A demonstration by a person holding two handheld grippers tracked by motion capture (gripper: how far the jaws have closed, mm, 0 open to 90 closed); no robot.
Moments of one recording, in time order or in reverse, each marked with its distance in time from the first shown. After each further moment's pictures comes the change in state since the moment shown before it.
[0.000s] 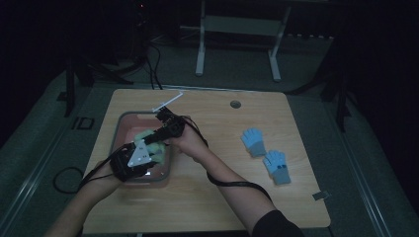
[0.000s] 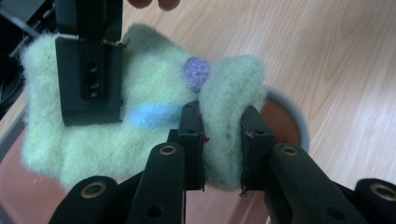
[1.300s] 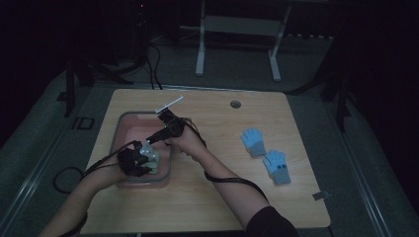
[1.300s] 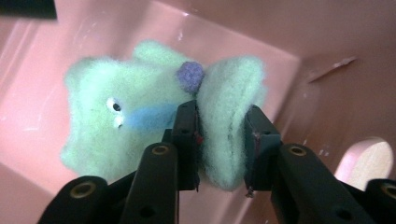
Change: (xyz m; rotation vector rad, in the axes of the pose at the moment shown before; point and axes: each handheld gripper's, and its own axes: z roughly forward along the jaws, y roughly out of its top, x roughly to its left) left arm 0.026 -0.021 0.062 0.301 -0.184 -0.038; right arm -0.042 -0.011 0.027 0.030 -0.056 0.101
